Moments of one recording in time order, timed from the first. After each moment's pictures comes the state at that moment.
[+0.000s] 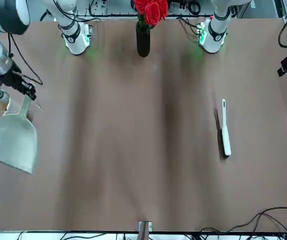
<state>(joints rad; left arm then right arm) 0.05 -0.02 0.00 -1.44 -0.01 1.39 -0.13 -0.27 -0.21 0.24 -2.05 -0.01 1.91 0.20</state>
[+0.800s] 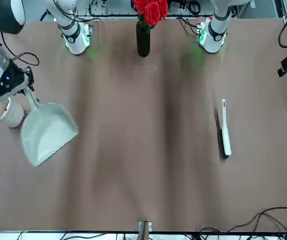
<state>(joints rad) 0.05 -0.02 0.00 -1.44 -0.01 1.39 -0.13 -0.27 -0.15 0.24 -2.00 -0.06 1.79 -0.82</state>
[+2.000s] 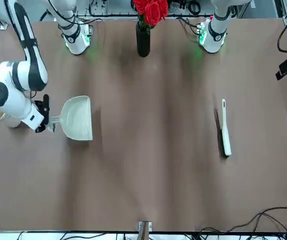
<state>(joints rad) 0.05 0.00 0.00 -1.44 -0.01 1.40 -0.07 -0.28 0.23 0.23 -2.09 -0.19 2.21 -1.63</state>
